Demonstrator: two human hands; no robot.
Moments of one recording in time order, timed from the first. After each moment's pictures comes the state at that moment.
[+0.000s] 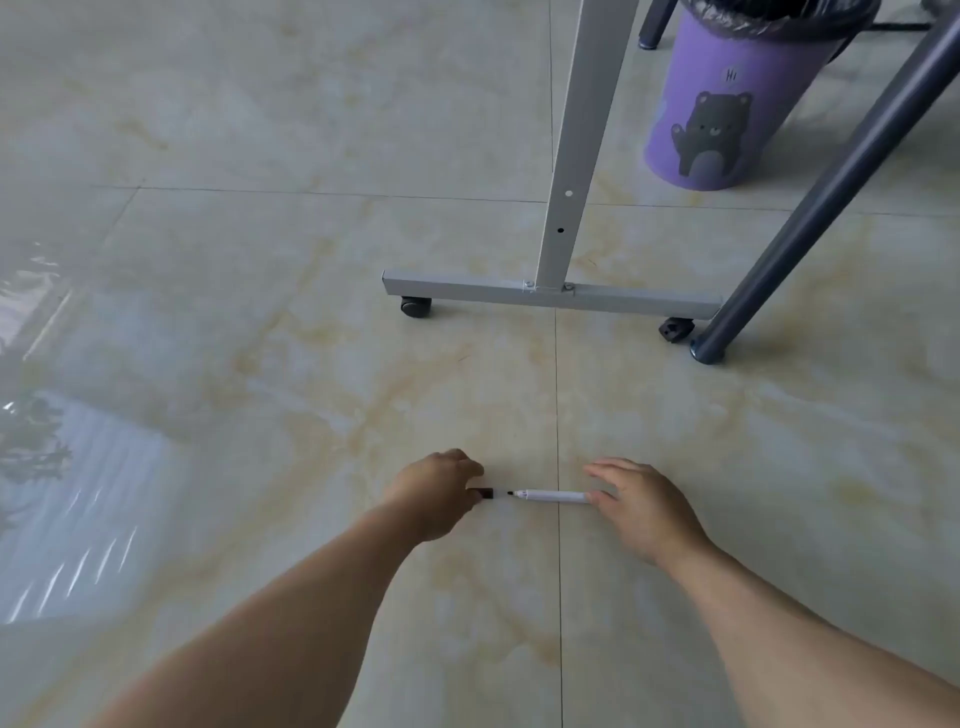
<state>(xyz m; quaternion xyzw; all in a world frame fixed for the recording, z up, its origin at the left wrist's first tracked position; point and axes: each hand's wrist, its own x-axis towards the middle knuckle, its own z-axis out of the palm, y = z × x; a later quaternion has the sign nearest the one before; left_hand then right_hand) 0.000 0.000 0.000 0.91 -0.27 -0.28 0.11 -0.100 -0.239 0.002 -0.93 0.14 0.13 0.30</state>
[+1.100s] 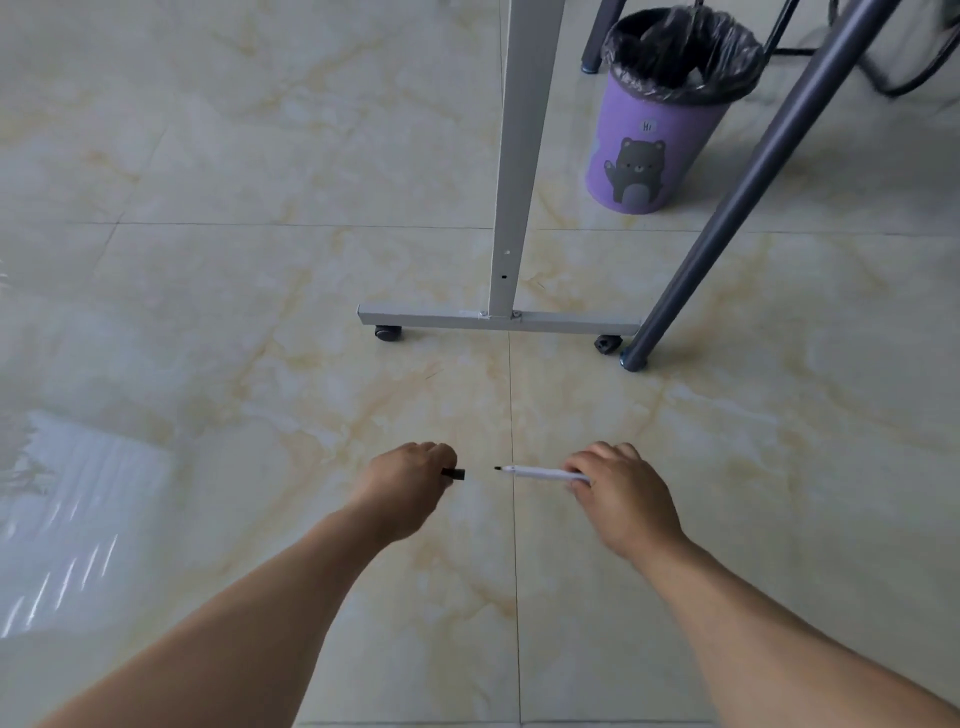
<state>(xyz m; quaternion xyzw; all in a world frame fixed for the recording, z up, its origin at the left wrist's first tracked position) -0.013 -0.007 0.125 0.92 -0.31 -0.20 0.11 -0.123 -0.242 0.132 -0.97 0.09 0.06 0.20</state>
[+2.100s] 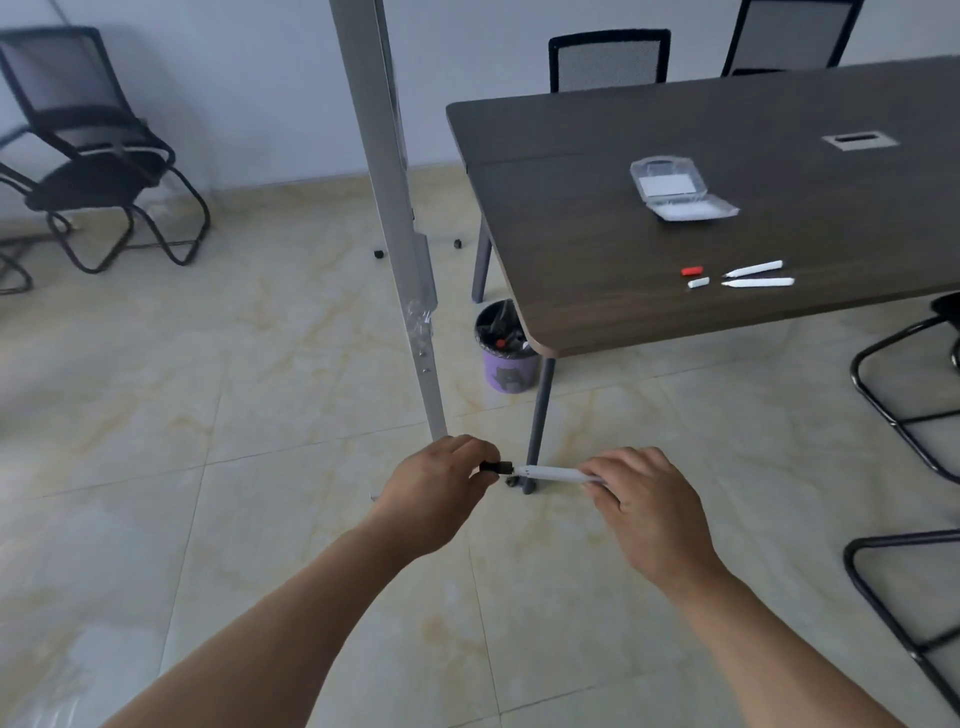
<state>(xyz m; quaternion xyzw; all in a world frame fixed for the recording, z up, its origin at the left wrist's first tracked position) -0.081 -0.080 0.759 0.83 -0.48 -0.01 0.28 -0.230 -0.273 0.740 -0.96 0.16 -0.17 0.17</state>
